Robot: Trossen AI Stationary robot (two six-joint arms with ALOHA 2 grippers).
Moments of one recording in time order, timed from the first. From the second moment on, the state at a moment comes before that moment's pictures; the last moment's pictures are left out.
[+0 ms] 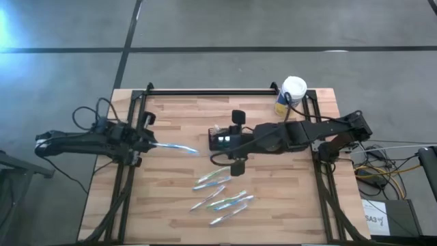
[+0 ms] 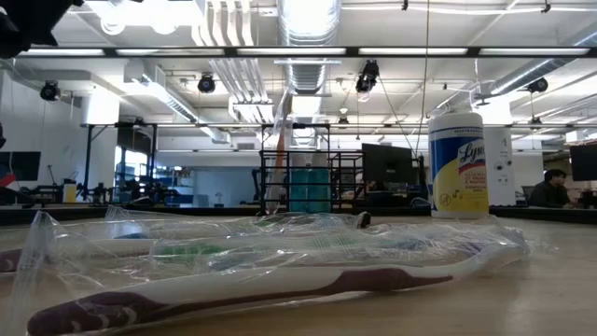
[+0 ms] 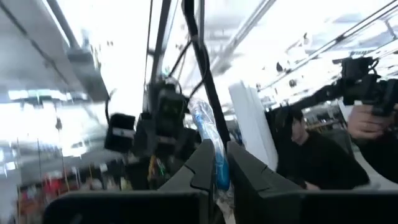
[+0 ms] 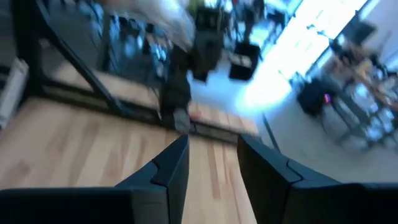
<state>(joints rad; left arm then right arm) 0.08 0.51 0.29 0.83 0.45 0.01 0.26 1.63 1.74 -0.41 0.39 -0.26</state>
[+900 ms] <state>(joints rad) 0.08 0.90 0.59 0.98 0.57 0.08 0.18 1.64 1.59 0.24 0.03 -0.38</state>
